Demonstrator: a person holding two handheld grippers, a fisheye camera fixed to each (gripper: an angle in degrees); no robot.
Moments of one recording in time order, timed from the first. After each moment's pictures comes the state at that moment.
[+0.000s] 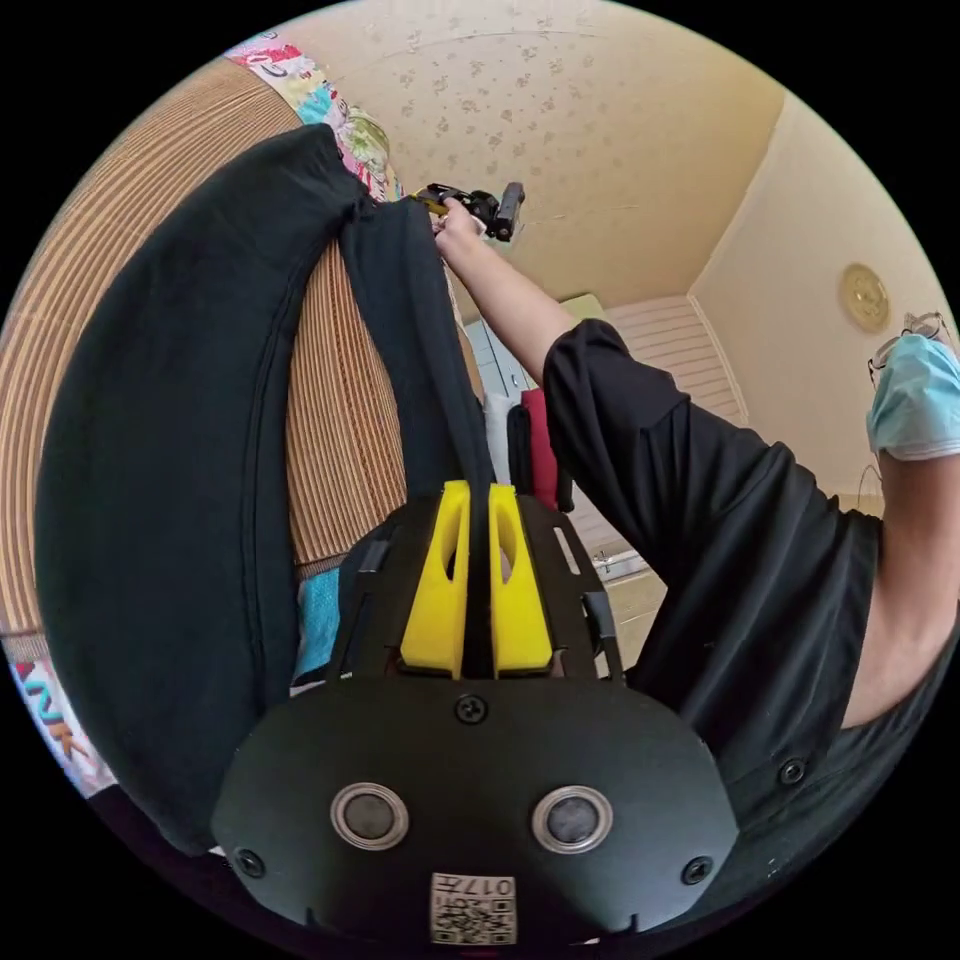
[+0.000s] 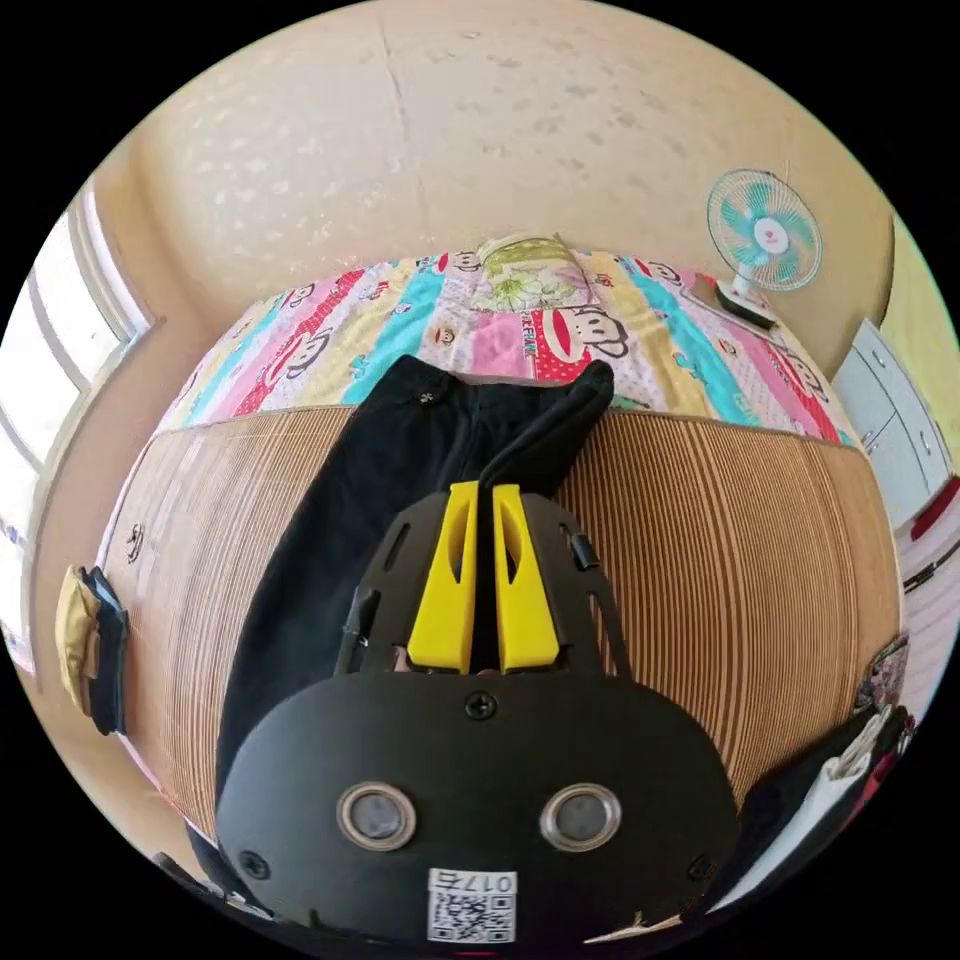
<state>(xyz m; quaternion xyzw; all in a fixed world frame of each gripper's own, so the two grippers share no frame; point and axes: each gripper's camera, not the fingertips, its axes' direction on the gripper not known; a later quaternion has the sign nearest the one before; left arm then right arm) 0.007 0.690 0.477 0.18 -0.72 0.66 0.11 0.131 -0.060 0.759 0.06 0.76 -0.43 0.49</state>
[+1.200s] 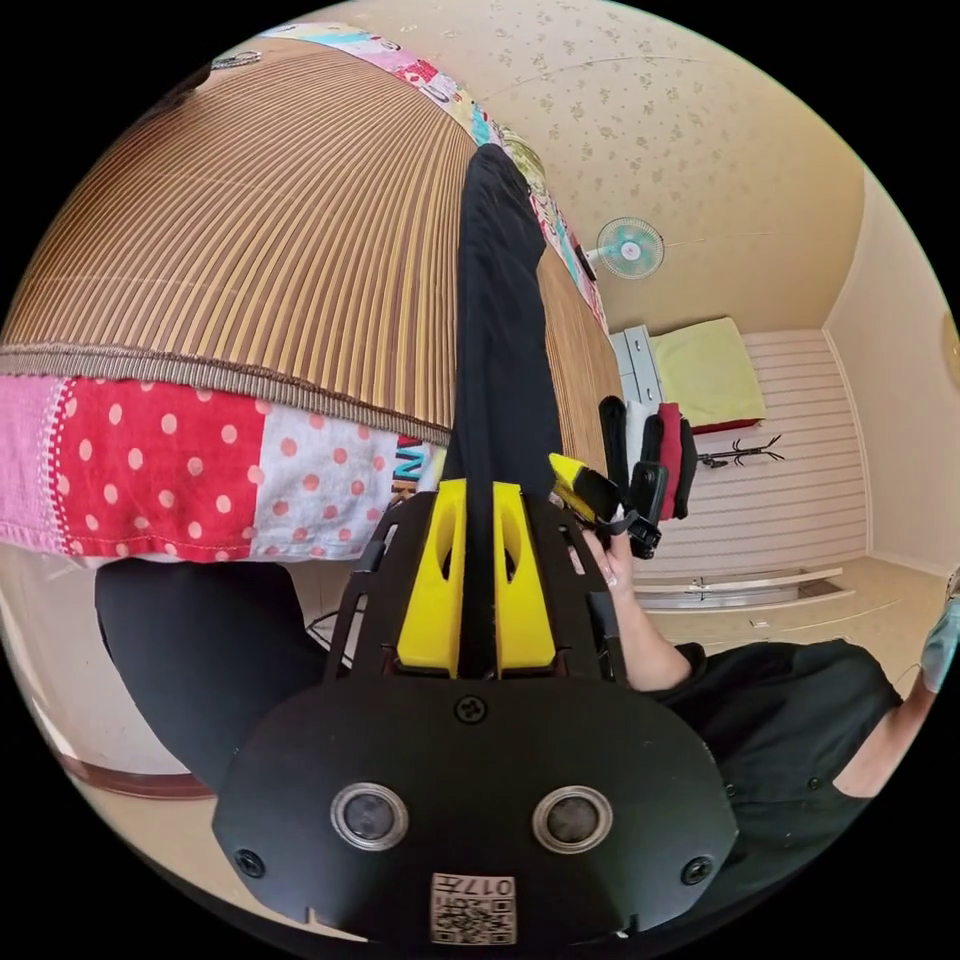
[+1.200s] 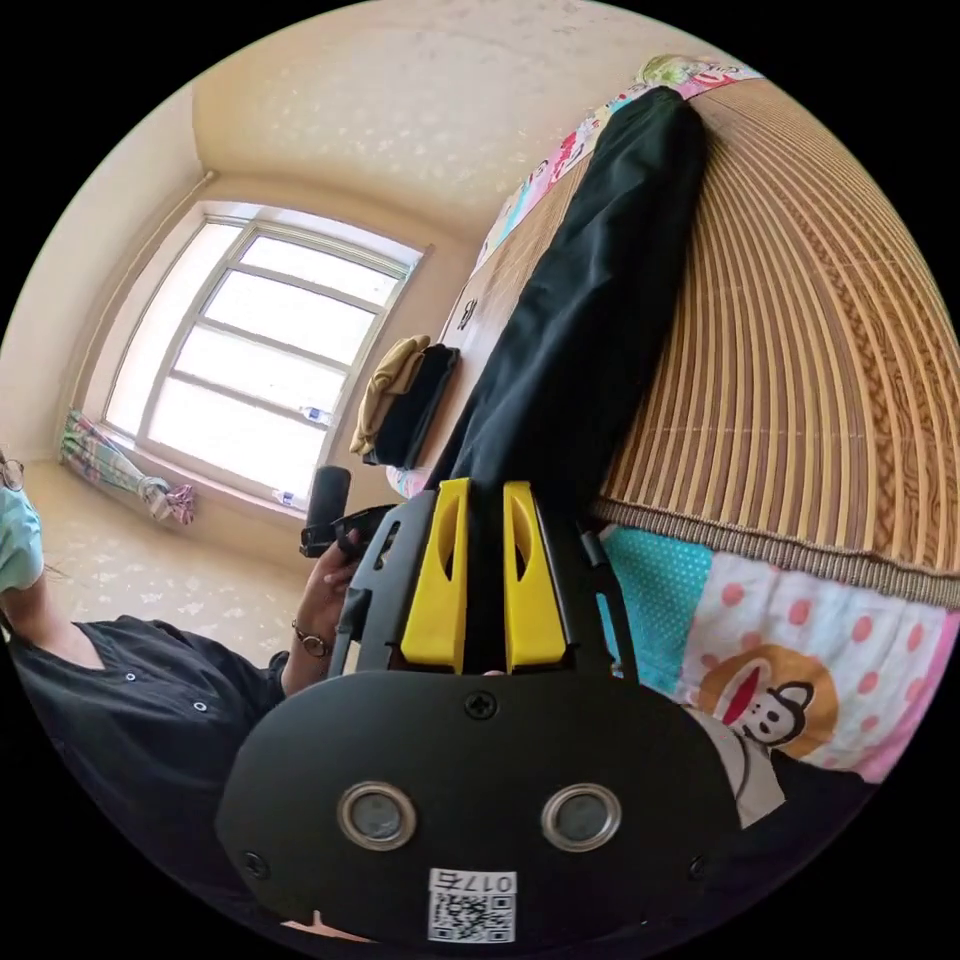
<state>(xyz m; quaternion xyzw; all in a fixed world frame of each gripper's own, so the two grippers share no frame) -0.004 0.813 0.479 0.34 -0.74 0.58 0.04 0.337 0.415 0.519 -0.17 0.47 -0.27 0.82</state>
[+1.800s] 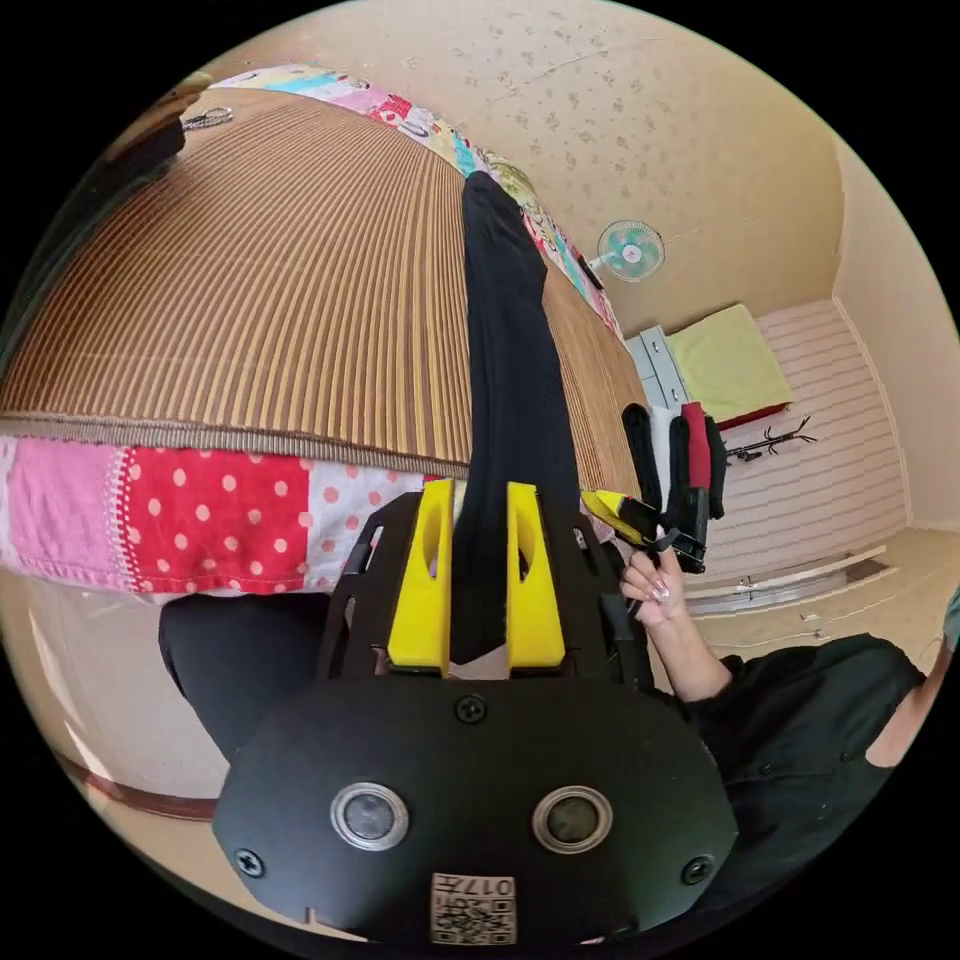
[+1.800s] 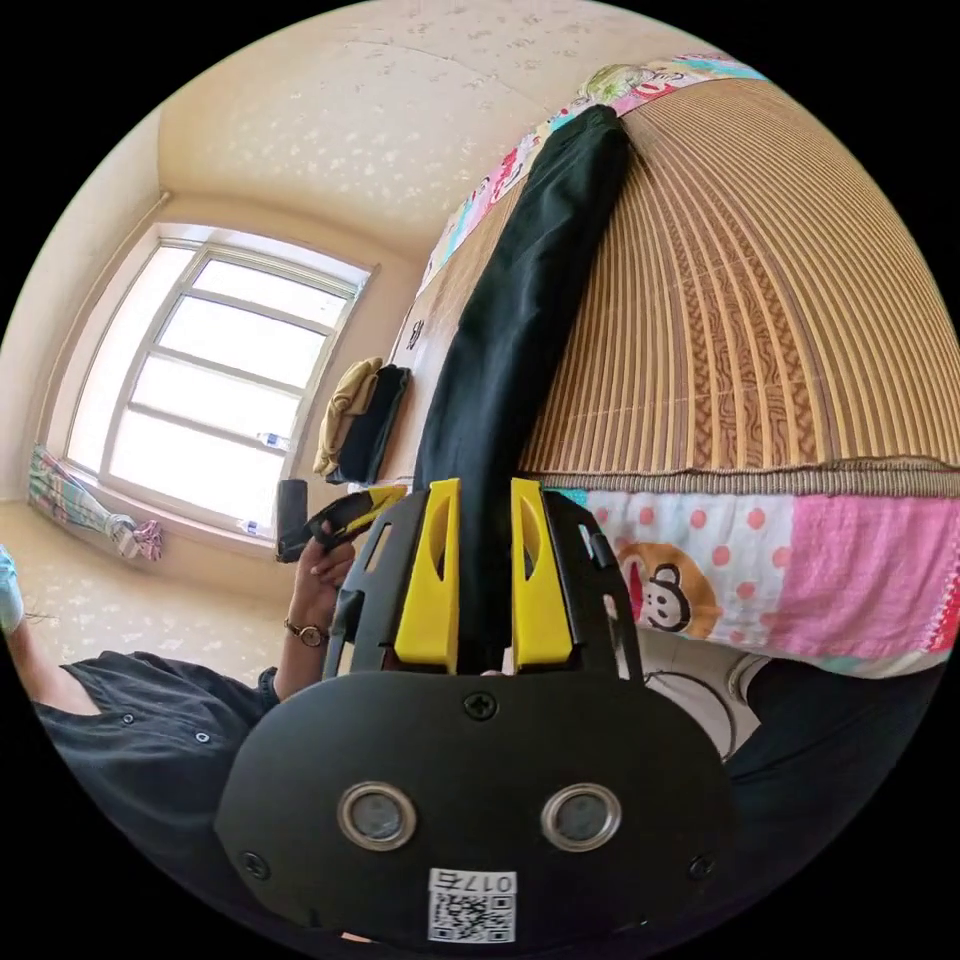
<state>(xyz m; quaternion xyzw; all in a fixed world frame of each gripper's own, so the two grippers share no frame) -0.025 0.816 0.530 0.34 -0.72 0.61 -0.07 0.244 0.417 0.445 -0.08 0.50 -0.26 0.82</state>
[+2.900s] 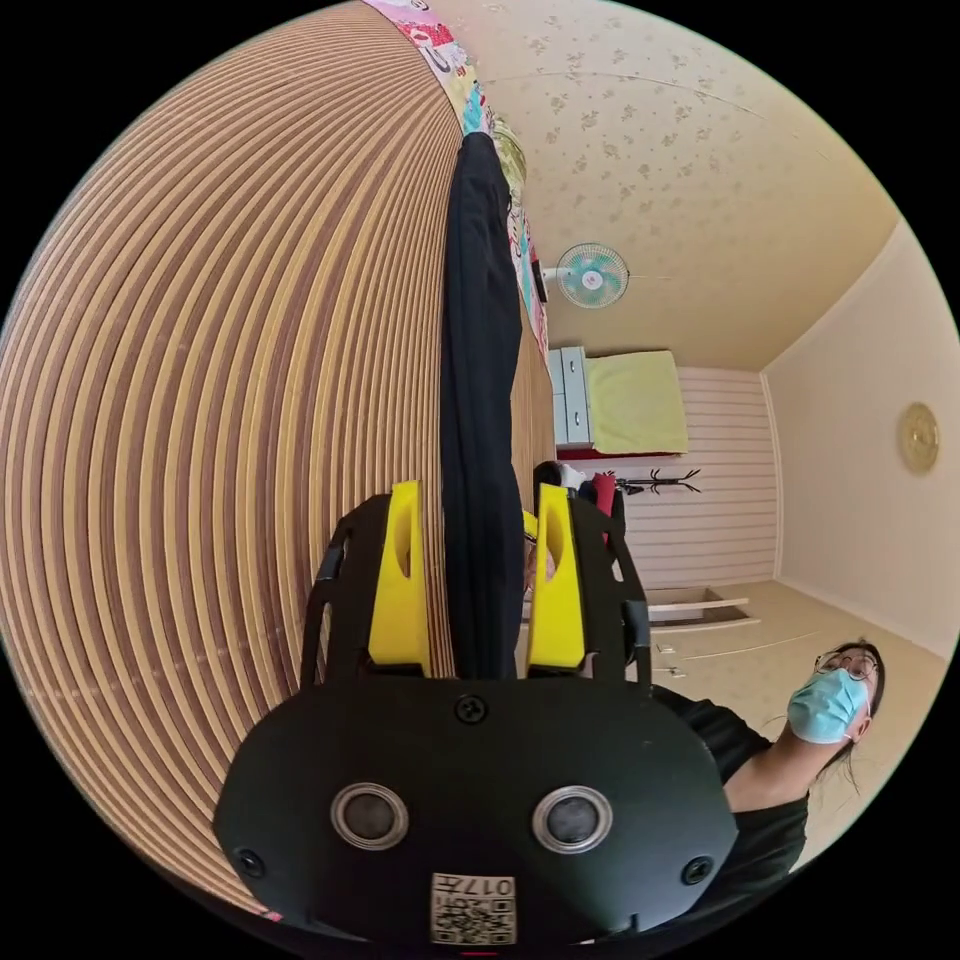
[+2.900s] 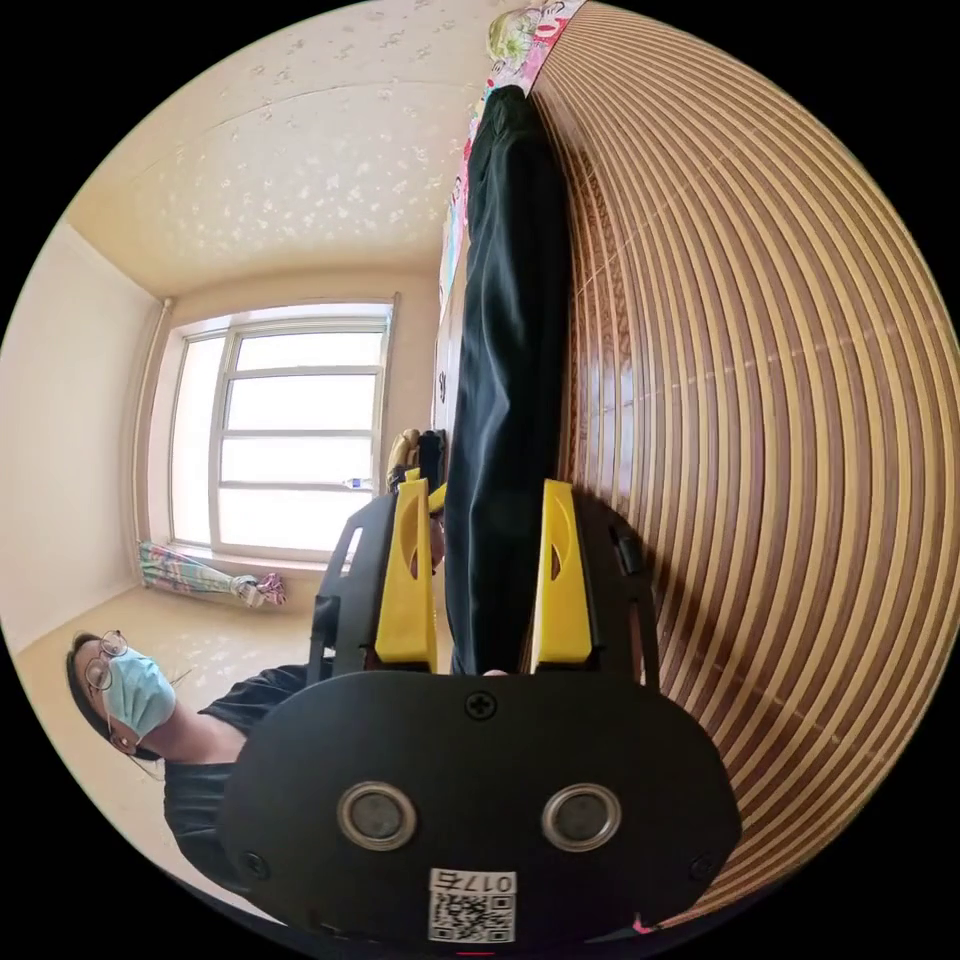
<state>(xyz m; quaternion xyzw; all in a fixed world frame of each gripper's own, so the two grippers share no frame) 0.183 0.683 0.702 0.28 -0.74 0.59 0.16 0.176 0.145 0.419 -0.14 0.39 -0.14 0.90</state>
